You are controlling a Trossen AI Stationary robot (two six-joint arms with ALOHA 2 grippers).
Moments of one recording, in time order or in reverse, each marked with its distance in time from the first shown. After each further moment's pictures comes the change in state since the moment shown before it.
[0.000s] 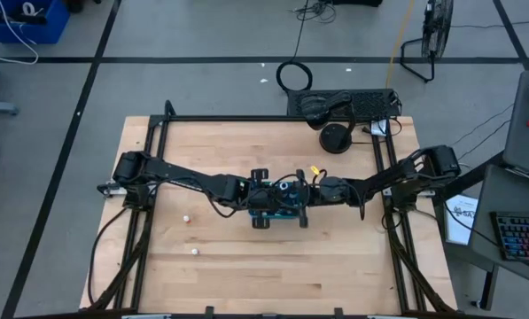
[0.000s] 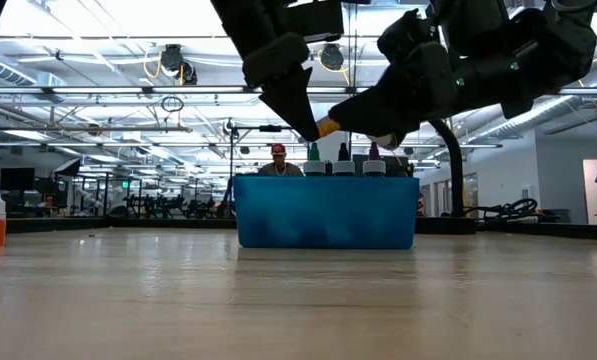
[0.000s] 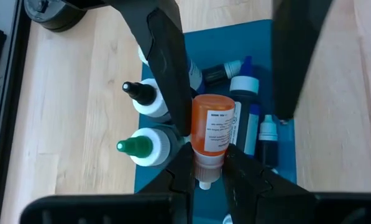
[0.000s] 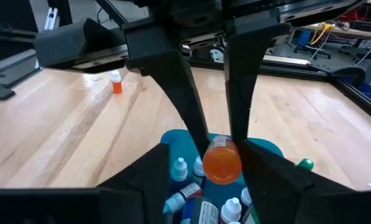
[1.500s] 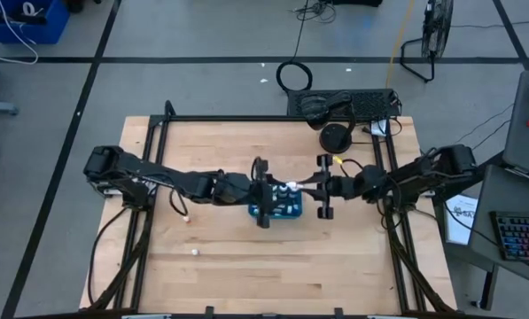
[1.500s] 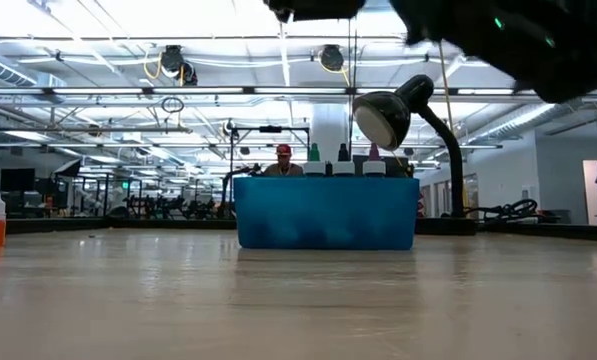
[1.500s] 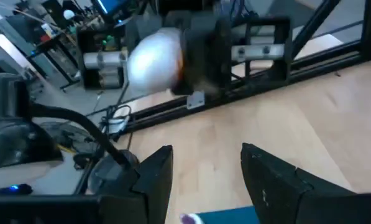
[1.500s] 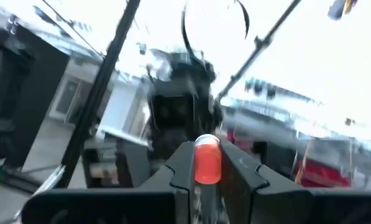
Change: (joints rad) left arm -0.018 -0.256 -0.283 0.782 0.081 0.288; right arm -0.052 -0.171 -0.158 0.678 -0.169 -0.209
